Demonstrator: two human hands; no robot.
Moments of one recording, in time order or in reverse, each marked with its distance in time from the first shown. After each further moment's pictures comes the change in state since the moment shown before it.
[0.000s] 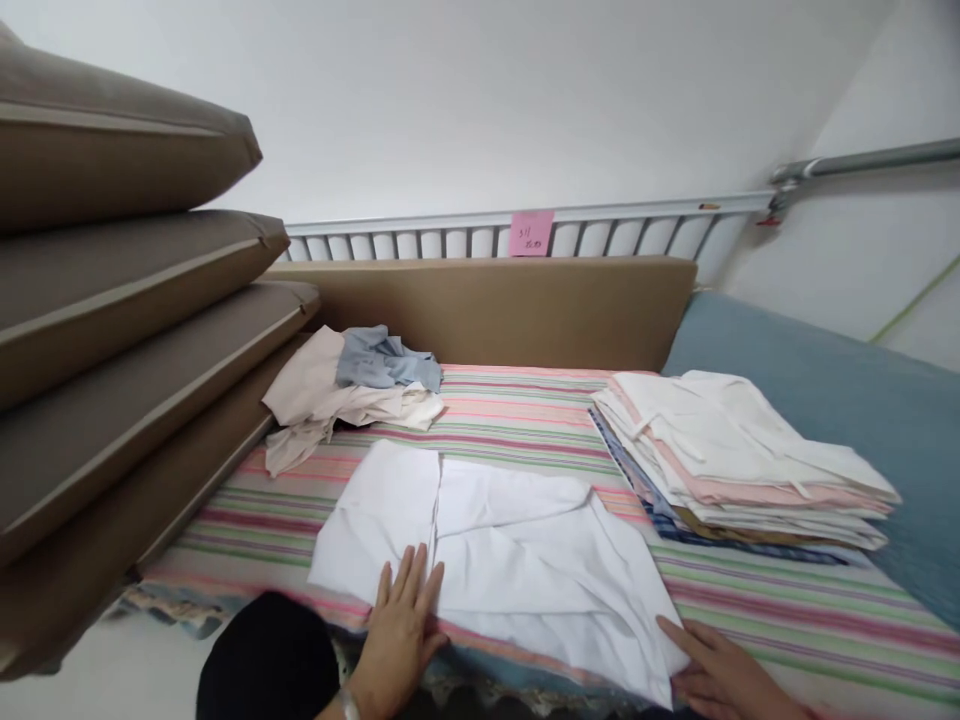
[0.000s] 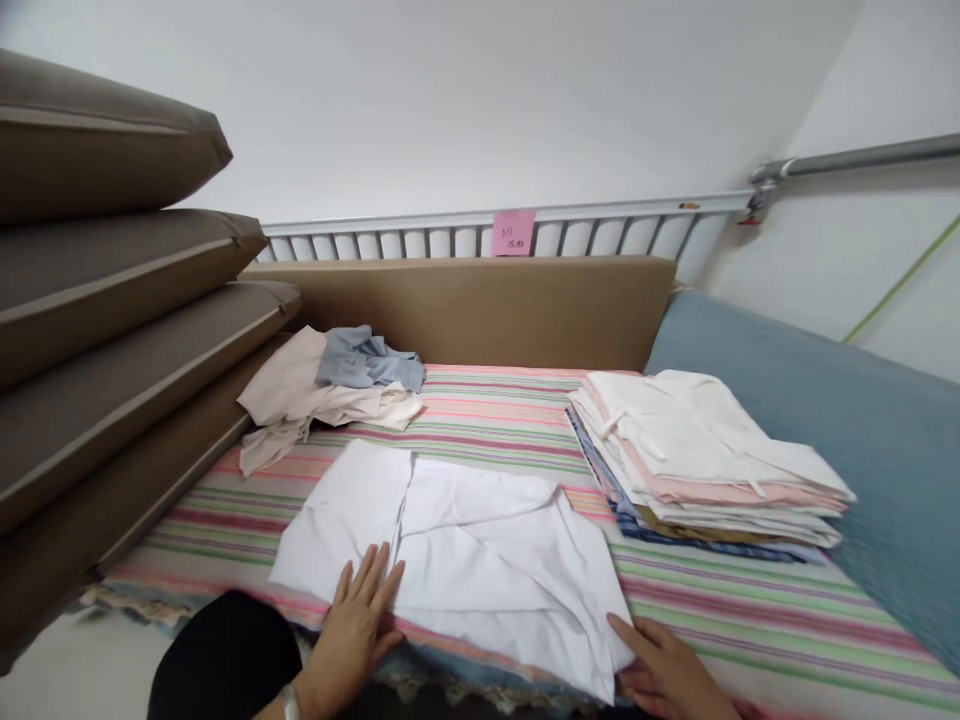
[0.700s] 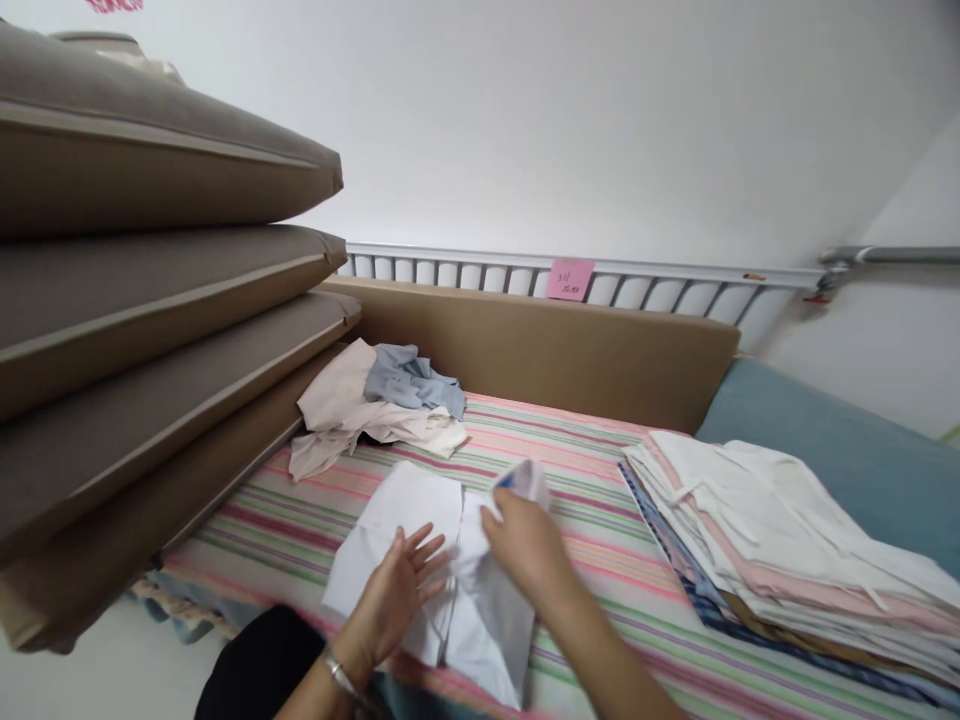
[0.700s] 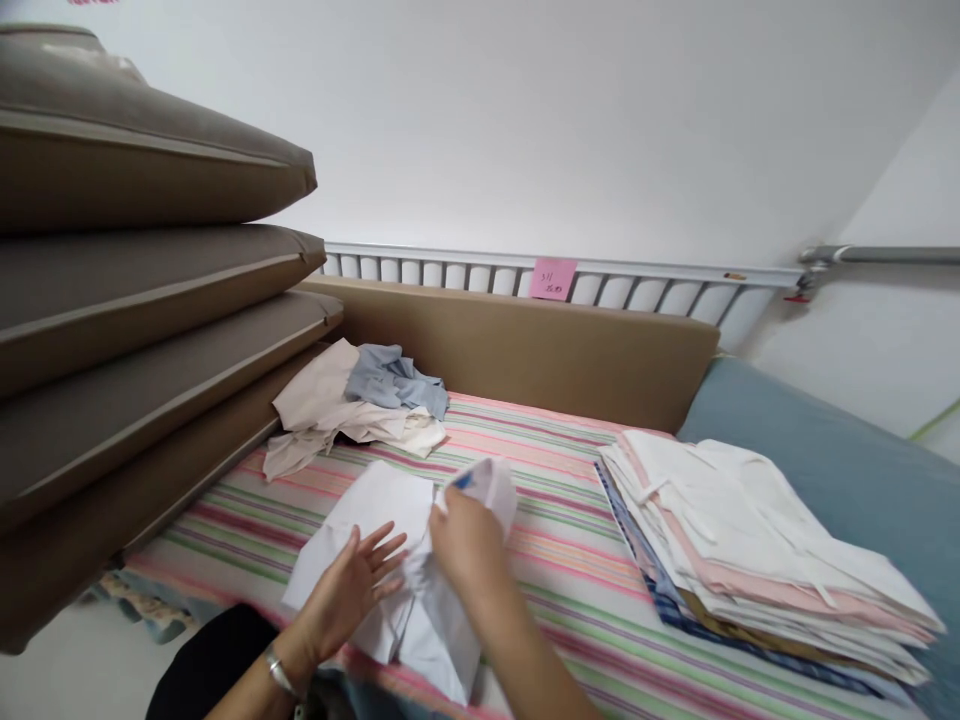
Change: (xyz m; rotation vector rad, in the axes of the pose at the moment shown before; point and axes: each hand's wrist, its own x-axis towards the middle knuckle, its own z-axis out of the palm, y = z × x) left_hand 0.060 -0.047 -0.065 -2.118 -0.035 -0.606; right_hand -0.105 -0.189 0.226 -0.827 0.007 -0.971
